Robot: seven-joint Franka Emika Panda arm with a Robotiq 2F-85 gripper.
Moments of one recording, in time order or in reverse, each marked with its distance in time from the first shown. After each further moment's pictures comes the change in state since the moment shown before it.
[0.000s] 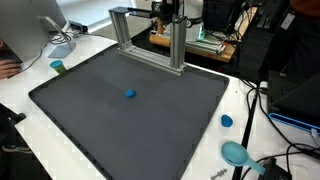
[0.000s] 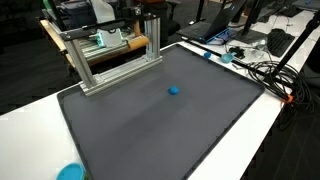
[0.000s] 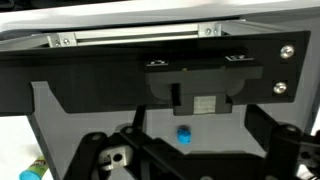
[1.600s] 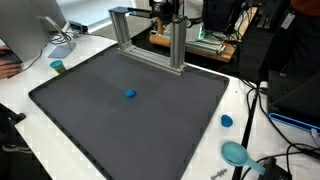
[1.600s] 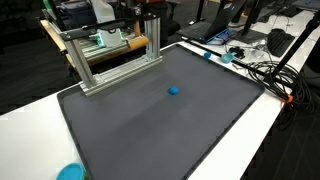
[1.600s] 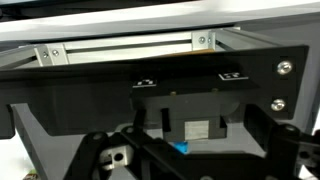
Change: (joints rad) arm 0.017 -0.013 0.003 -0.063 0.023 0.040 0.024
